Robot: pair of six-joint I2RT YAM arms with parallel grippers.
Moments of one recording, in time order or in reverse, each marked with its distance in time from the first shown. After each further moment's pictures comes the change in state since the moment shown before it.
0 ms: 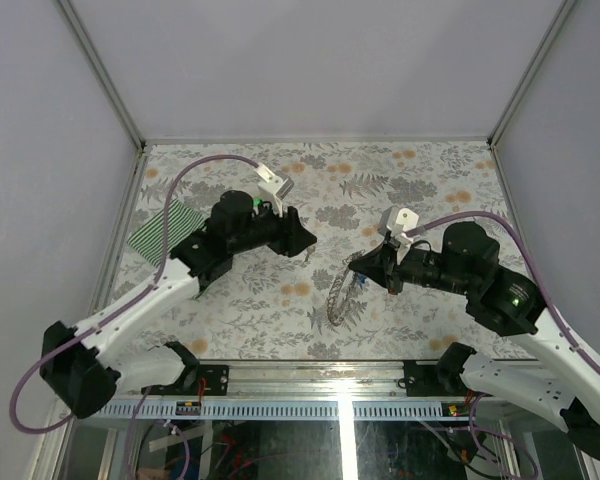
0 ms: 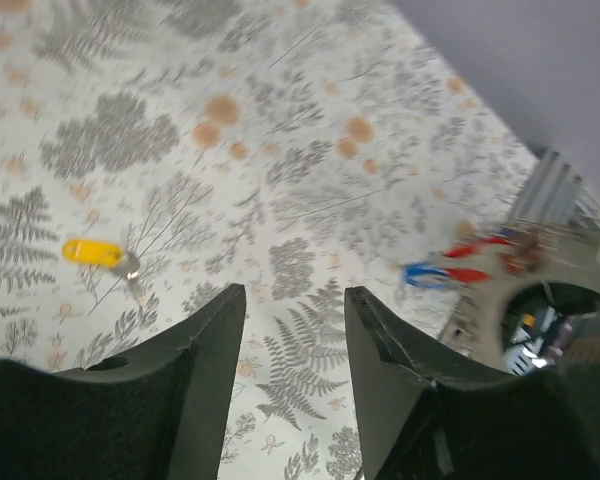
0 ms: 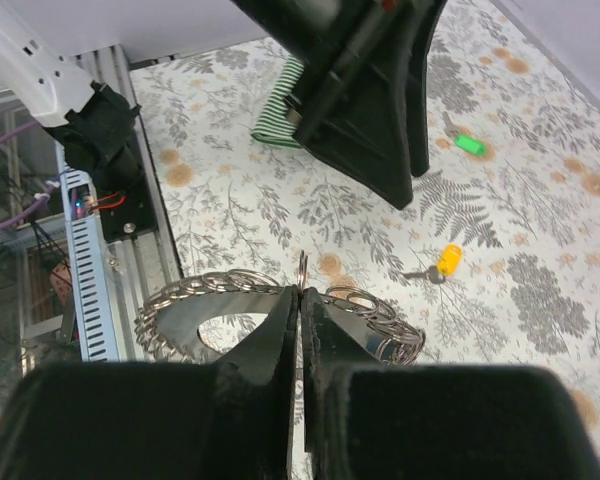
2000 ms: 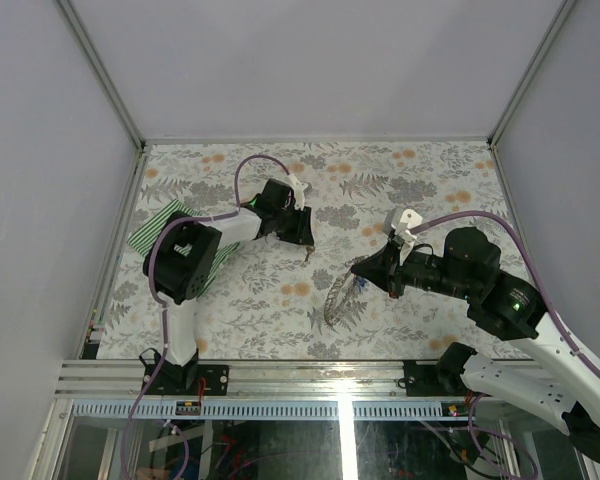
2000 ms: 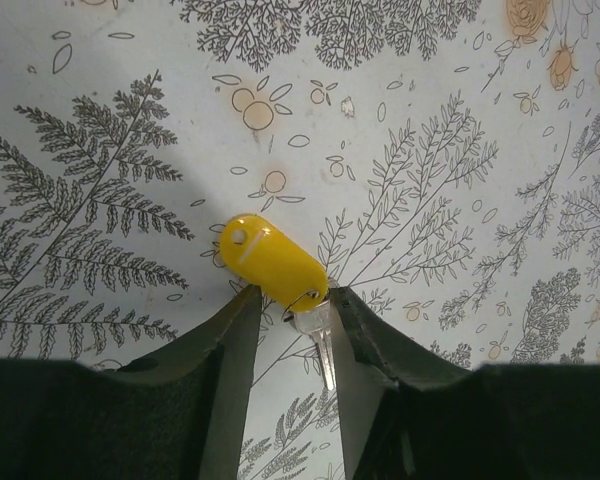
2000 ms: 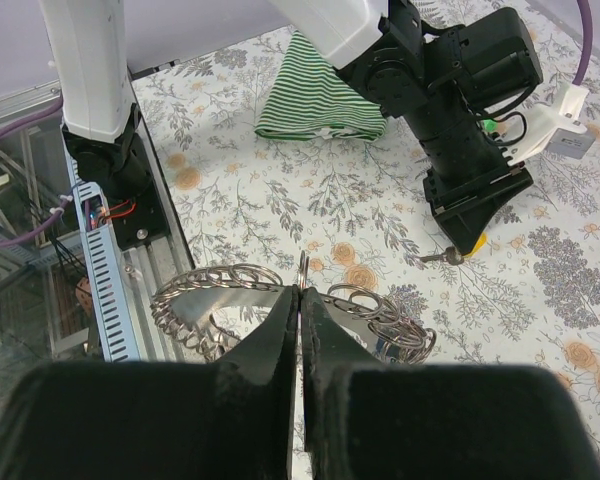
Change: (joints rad) left arm 0.192 0.883 0.241 0.055 0.041 0.054; right arm 0.000 -0.042 -0.049 0.003 0.046 0.095
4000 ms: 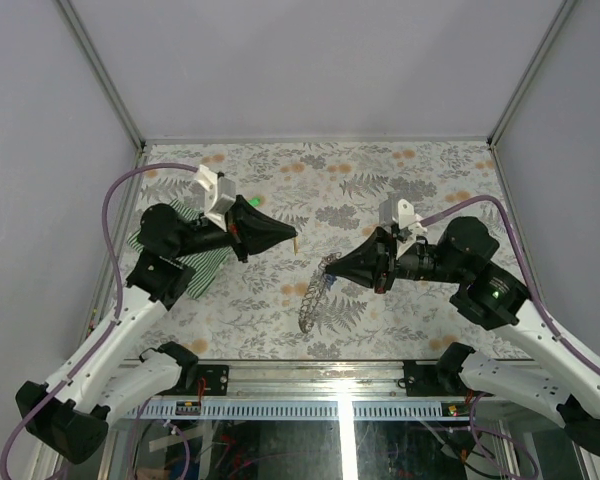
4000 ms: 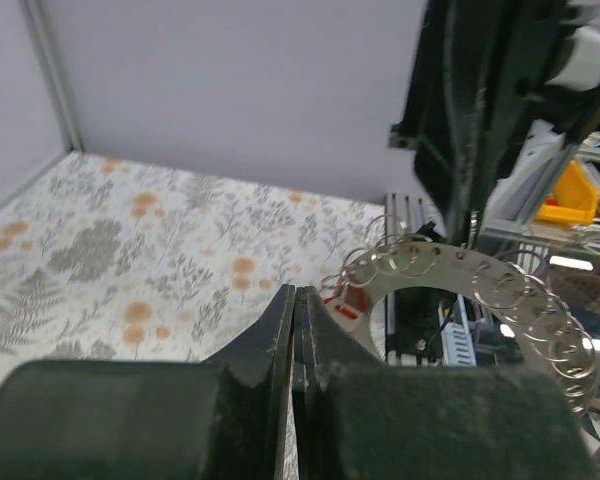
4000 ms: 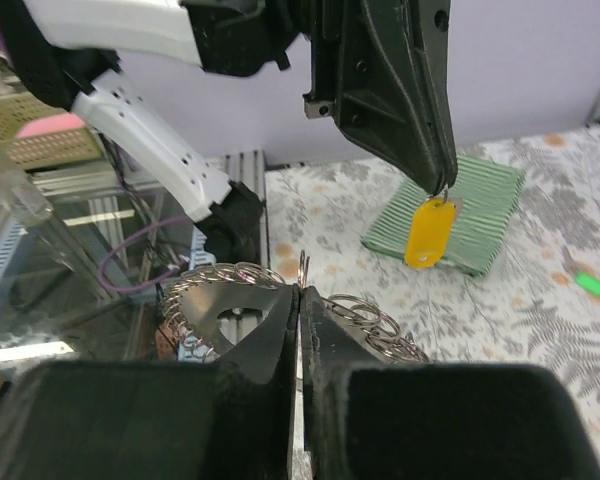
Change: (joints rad) left arm -0.003 -1.065 -0.329 0.351 0.483 -0.044; right arm 0.000 0.078 -0.006 0.323 -0.291 0.092
